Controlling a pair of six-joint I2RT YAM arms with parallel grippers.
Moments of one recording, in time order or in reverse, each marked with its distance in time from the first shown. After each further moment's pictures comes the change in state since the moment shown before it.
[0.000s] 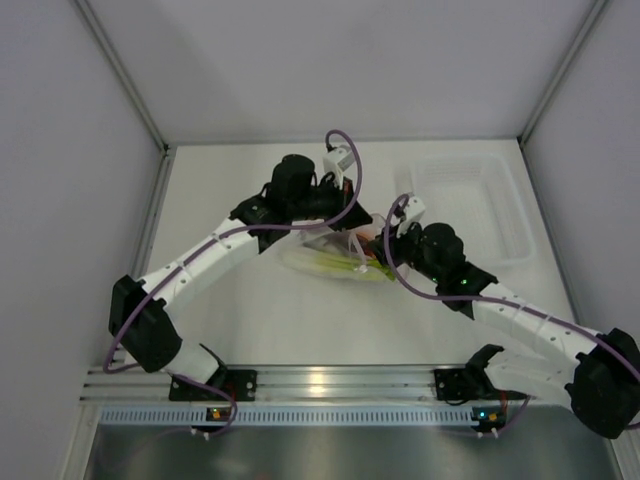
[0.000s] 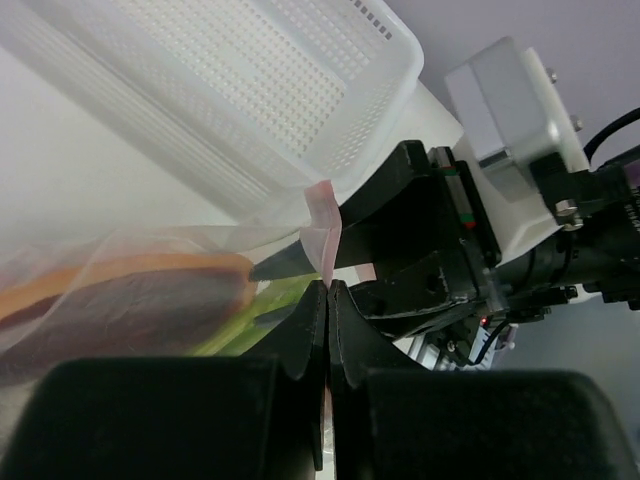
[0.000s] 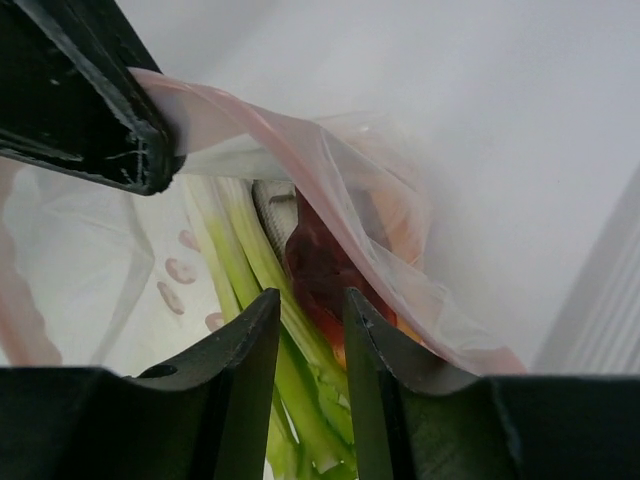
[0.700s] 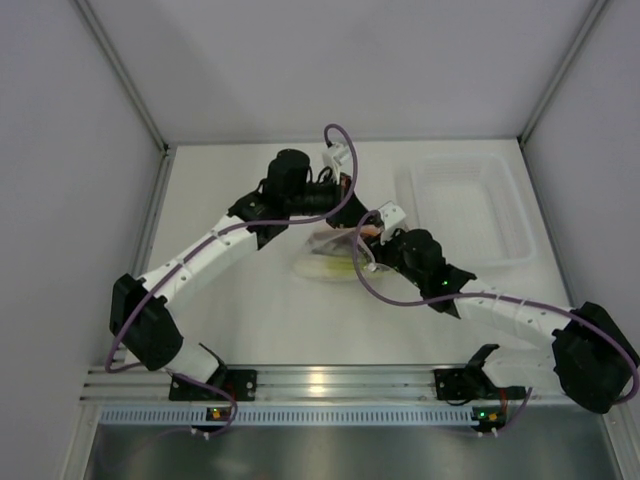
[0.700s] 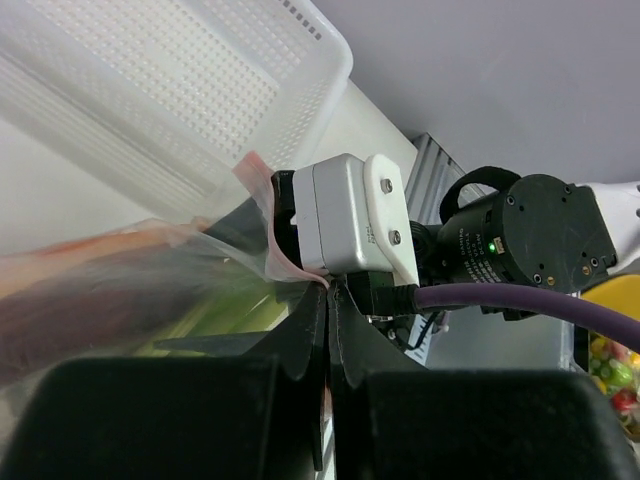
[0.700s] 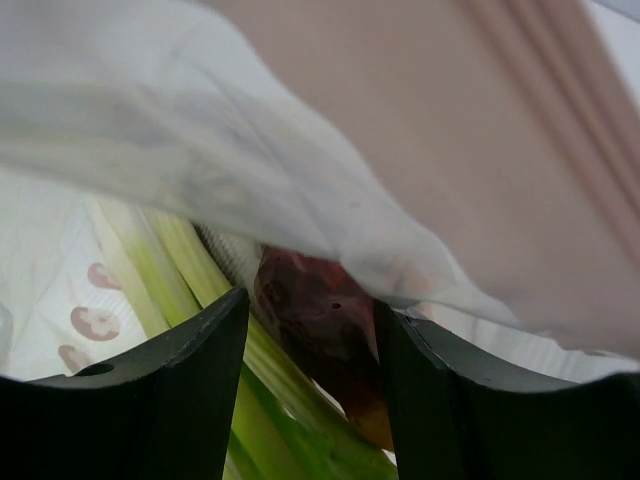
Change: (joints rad) left arm 0.018 0.008 0.010 0.048 0.143 -0.104; right arm 0.079 0.150 -0.021 0.099 0.160 -0.164
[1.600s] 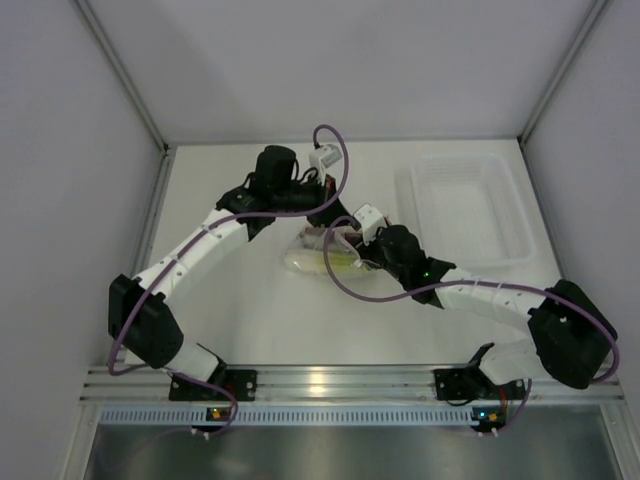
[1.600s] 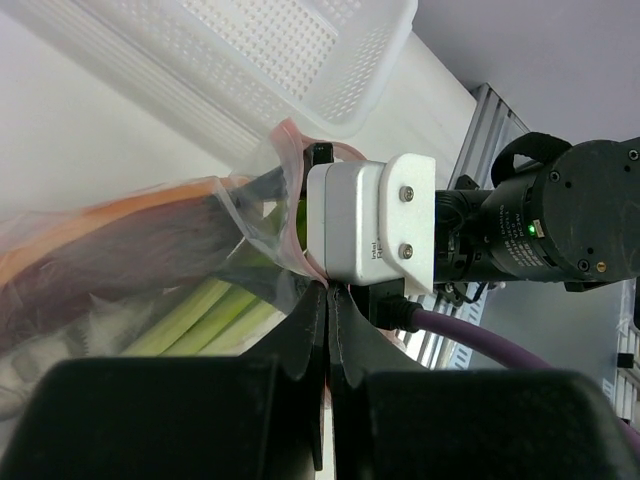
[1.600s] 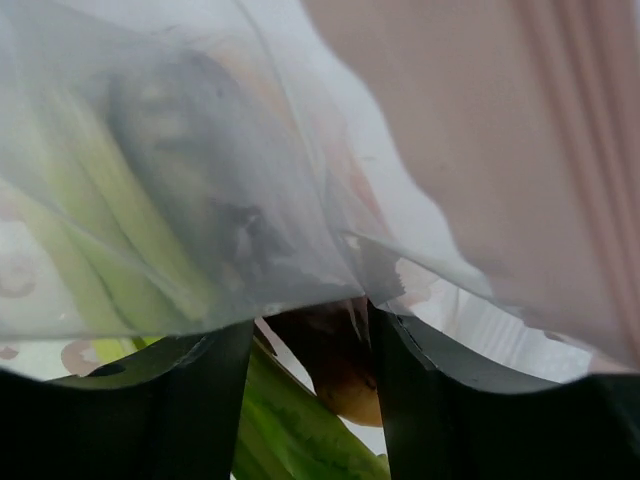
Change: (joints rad) left arm 0.110 0.002 0.010 -0.181 0.079 0.204; right arm 0.058 0.151 0.101 -0.075 0.140 -0.168
